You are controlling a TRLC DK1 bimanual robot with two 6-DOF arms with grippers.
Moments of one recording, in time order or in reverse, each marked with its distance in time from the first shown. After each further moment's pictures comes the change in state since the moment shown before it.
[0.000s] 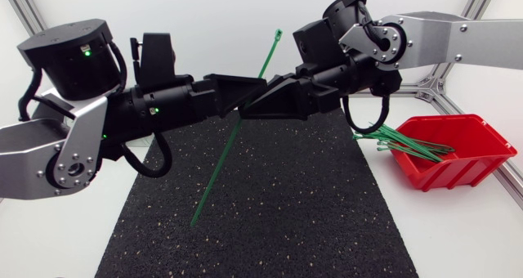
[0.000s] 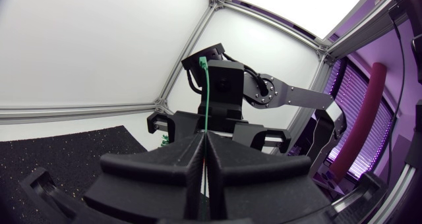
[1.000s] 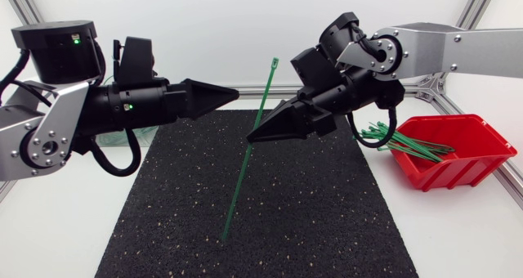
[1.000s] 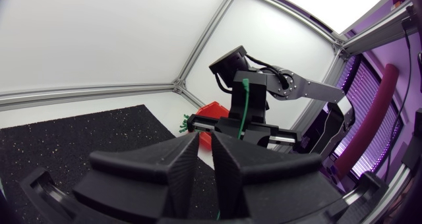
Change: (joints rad) left arm 0.154 -0.044 0.032 -0.289 0.130 0.121; right arm 0.008 -0.001 -0.047 -0.172 0.128 -0.102
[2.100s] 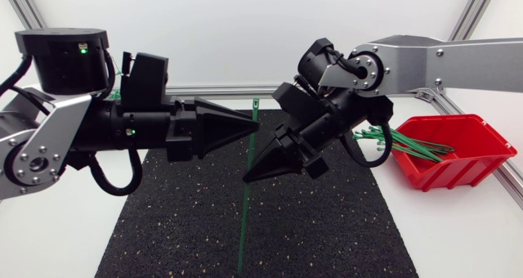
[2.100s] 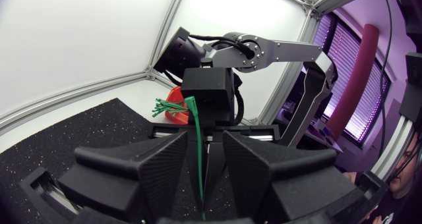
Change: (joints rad) left arm -0.108 -0.060 -0.024 -0.117 0.066 0.201; right arm 0.100 0.000 -0.045 -0.124 0.120 -0.144
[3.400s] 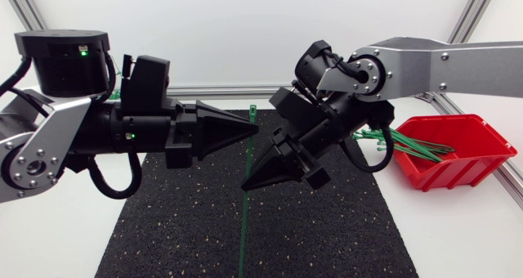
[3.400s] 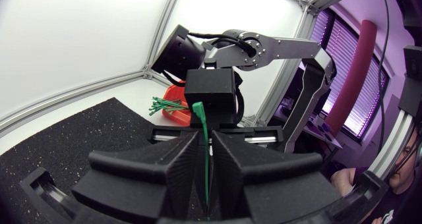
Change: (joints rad) left arm -0.010 -0.009 -0.005 -0.013 0.002 0.021; right arm 0.030 -0.025 -0.025 0.000 0.015 -0.022
